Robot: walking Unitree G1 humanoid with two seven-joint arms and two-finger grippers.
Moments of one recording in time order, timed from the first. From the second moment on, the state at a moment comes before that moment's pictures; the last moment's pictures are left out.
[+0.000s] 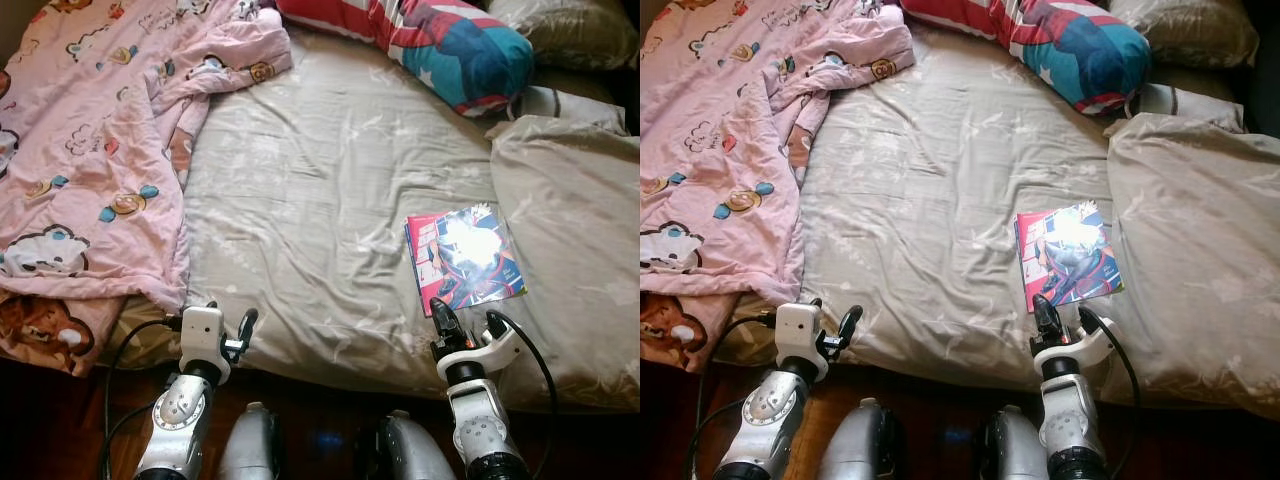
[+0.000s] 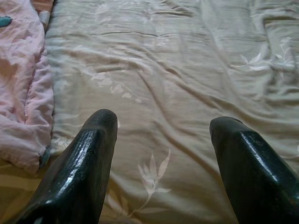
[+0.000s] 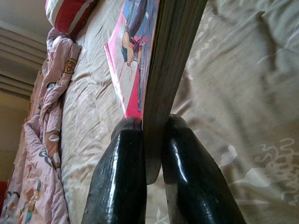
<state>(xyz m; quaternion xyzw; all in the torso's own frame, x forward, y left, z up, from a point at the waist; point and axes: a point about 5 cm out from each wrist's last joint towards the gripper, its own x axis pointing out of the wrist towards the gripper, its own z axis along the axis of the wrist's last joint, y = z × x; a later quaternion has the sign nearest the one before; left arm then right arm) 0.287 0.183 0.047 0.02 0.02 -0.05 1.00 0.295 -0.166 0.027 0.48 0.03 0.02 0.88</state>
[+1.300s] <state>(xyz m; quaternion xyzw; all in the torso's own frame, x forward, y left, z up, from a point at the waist) 0.260 0.180 0.100 0.05 -0.05 -0.08 0.99 0.338 -0.173 0.053 0.52 0.03 -0.02 0.85</state>
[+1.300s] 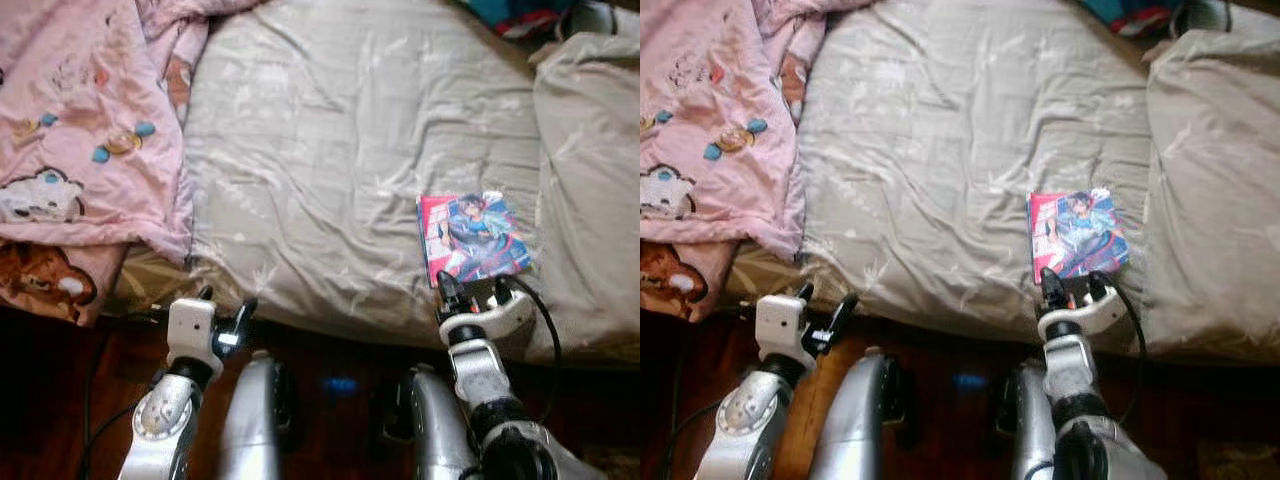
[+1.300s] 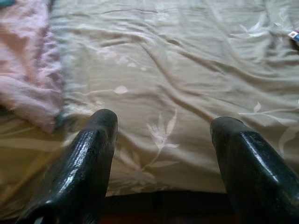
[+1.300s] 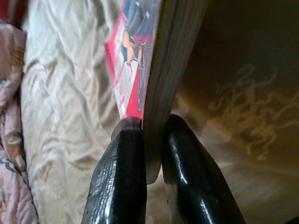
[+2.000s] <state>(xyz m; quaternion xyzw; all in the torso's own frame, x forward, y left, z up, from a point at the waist) 0.232 0.183 0.103 0.06 0.00 -0.09 0.99 0.334 -0.218 0.053 0.56 0.00 -0.11 0.82</state>
